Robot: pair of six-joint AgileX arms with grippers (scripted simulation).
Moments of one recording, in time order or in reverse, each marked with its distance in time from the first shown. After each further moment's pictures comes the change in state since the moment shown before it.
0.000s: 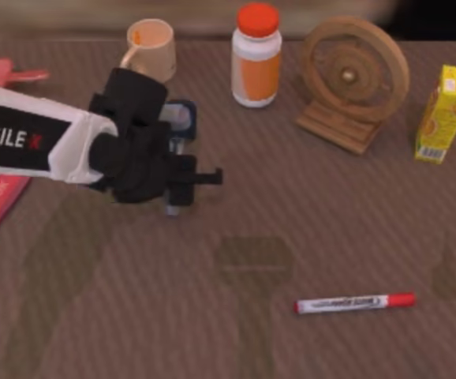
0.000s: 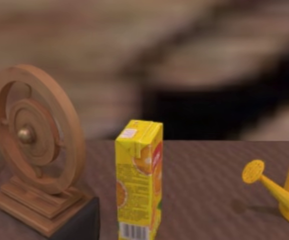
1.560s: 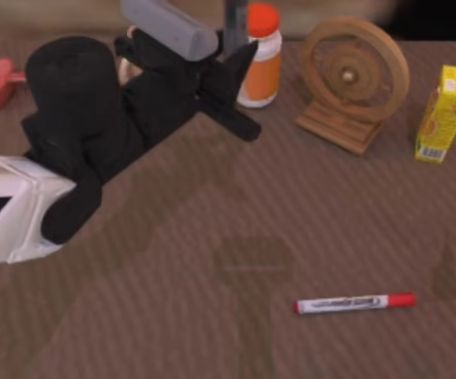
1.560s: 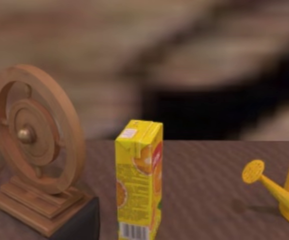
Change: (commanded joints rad) left arm -0.123 -0.383 -0.318 0.962 0.140 0.294; right arm 0.000 0.000 0.000 0.000 0.000 0.000
